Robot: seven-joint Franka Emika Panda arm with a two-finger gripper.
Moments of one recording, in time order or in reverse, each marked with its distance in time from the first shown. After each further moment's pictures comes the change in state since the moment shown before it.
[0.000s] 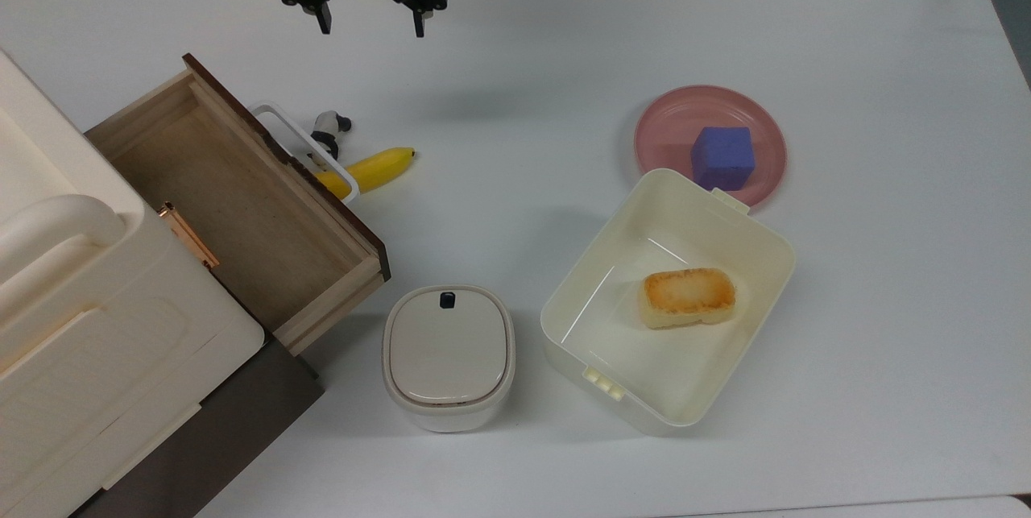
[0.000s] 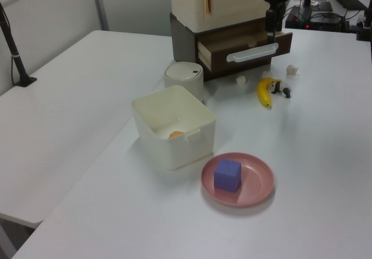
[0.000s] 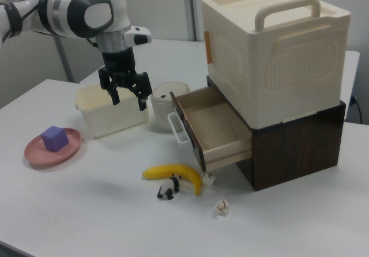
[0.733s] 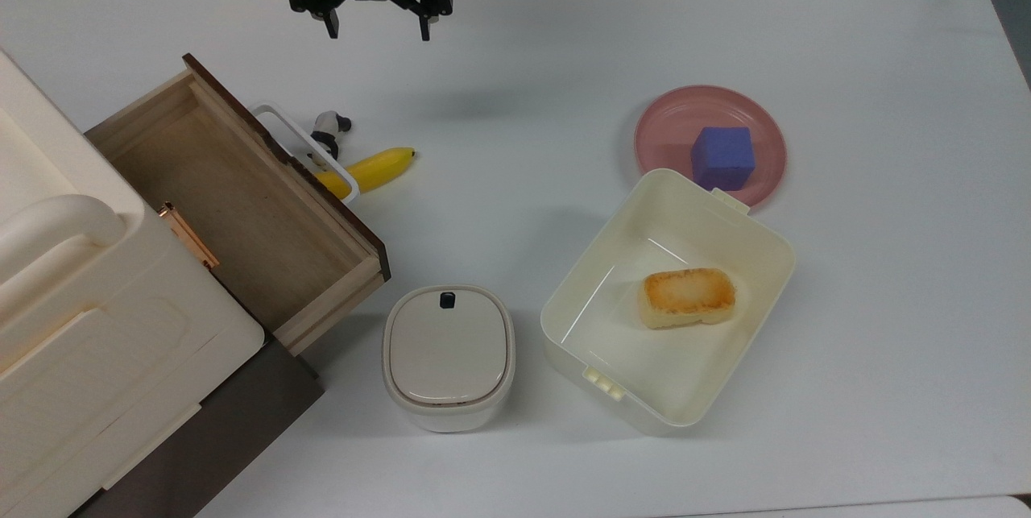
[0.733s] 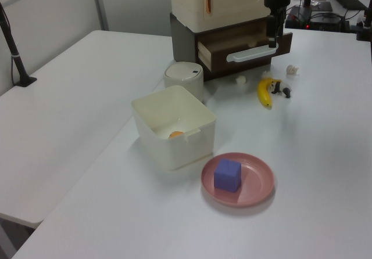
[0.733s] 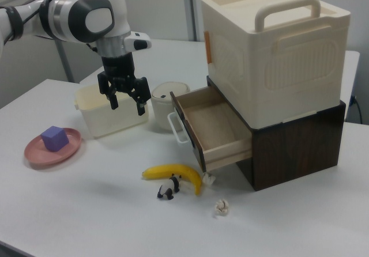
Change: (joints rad) arm 0.001 0.001 0.004 -0.025 0.000 0.000 -0.003
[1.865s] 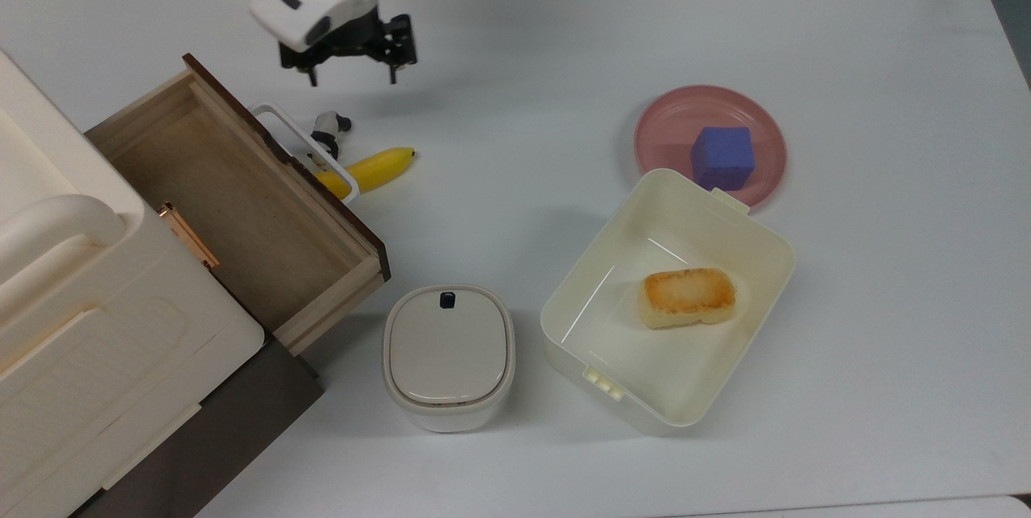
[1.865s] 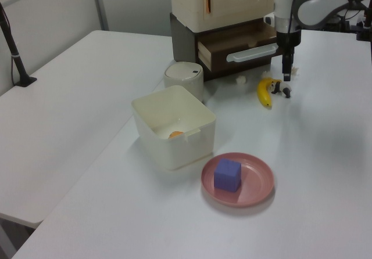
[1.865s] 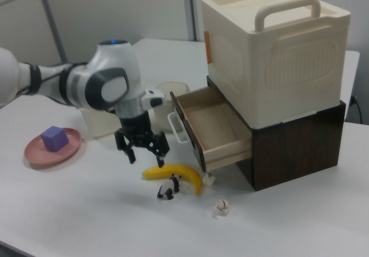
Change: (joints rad) arm 0.077 -0.042 -0.161 -0.412 -0.098 0.389 -0.143
